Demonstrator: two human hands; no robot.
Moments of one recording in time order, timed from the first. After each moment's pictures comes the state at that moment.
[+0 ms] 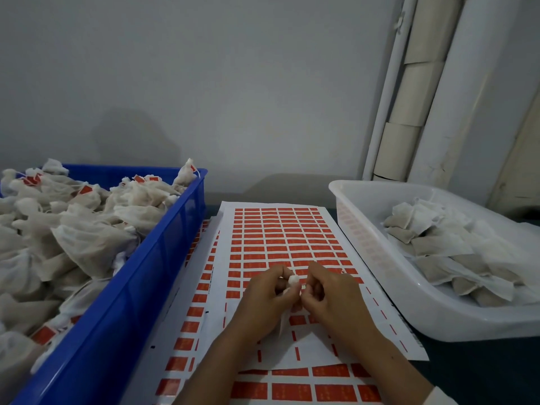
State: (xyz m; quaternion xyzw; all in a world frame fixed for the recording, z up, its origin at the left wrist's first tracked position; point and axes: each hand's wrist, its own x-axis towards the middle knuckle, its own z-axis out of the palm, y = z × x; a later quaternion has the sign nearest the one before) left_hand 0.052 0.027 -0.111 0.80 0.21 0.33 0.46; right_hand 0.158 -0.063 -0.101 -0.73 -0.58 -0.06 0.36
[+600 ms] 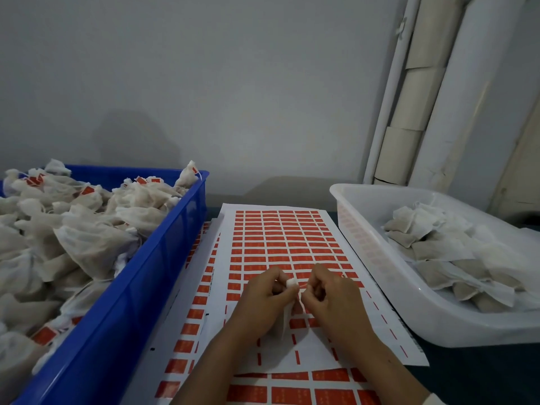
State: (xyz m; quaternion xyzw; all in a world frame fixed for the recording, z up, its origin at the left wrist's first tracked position) left_hand 0.049 0.032 -0.110 0.78 0.25 0.32 0.47; right_hand 0.156 -0.060 -0.102 -0.74 -0.54 -0.04 0.40
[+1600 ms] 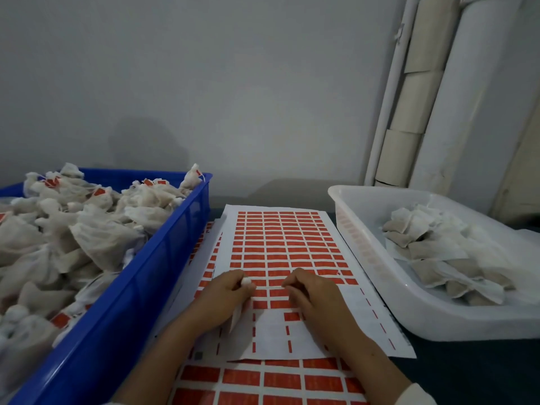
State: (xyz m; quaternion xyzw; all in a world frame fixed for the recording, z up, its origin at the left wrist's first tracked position) left_hand 0.002 0.057 -0.099 0.83 0.39 0.16 0.36; right_hand 0.153 -0.060 -0.108 -0.72 -0.59 0.06 0.36
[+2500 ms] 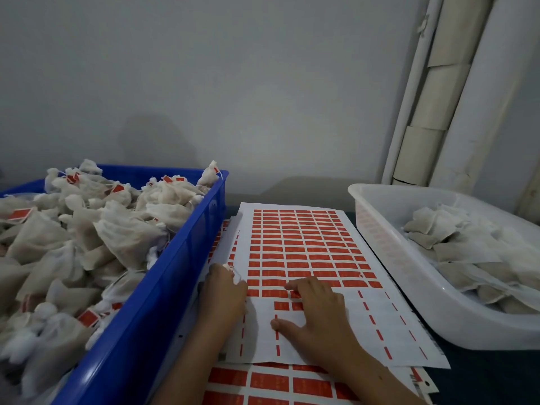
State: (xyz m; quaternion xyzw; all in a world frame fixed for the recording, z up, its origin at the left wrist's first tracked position) left_hand 0.000 0.075 -0.117 0.69 0.61 0.29 0.27; right_hand 0.113 -0.042 -0.132 -0.81 -0.53 0.05 0.25
